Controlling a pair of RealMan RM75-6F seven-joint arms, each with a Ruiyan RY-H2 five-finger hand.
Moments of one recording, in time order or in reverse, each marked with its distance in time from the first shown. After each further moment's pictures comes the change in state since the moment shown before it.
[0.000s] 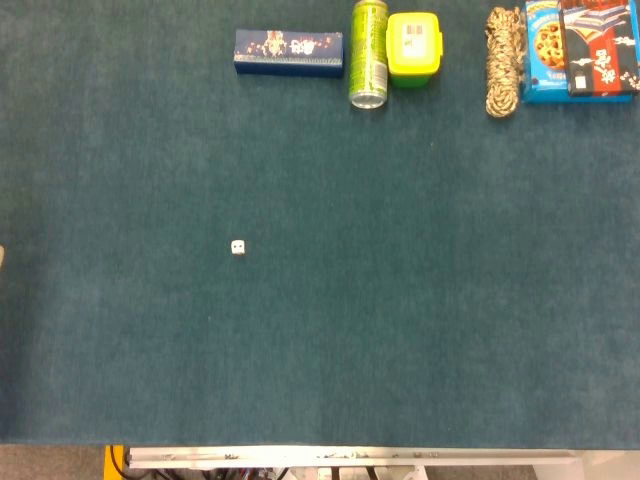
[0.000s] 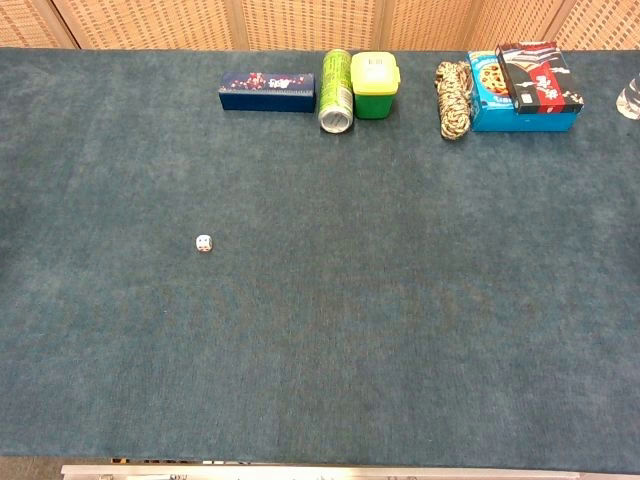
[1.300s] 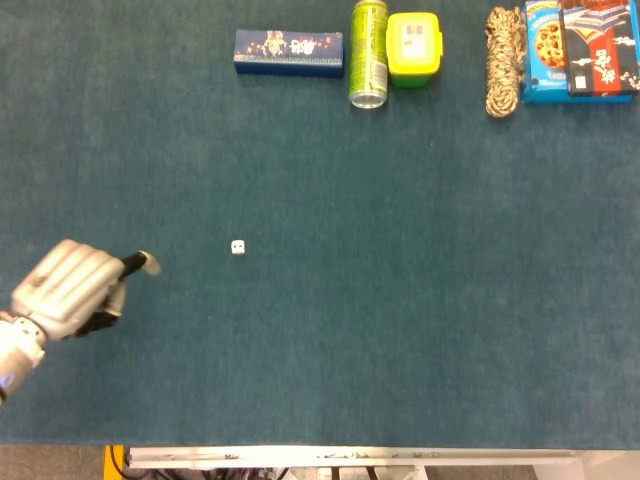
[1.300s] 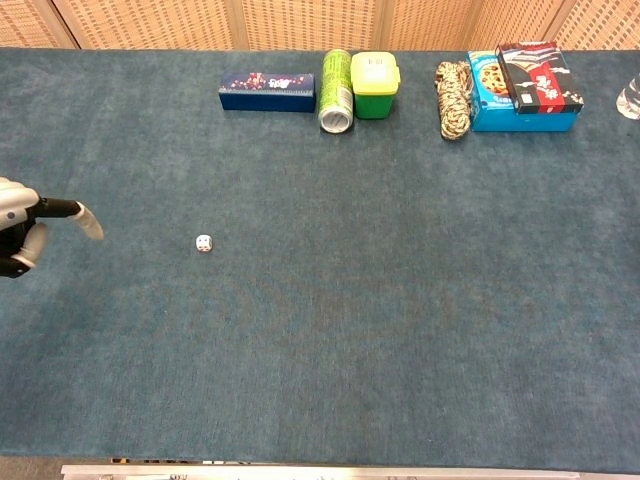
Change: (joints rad) left arm -0.326 0.231 0.121 -0.347 0.097 -0.604 0.007; right arm 0.010 0.002 0.016 0.008 0.027 -0.009 0.058
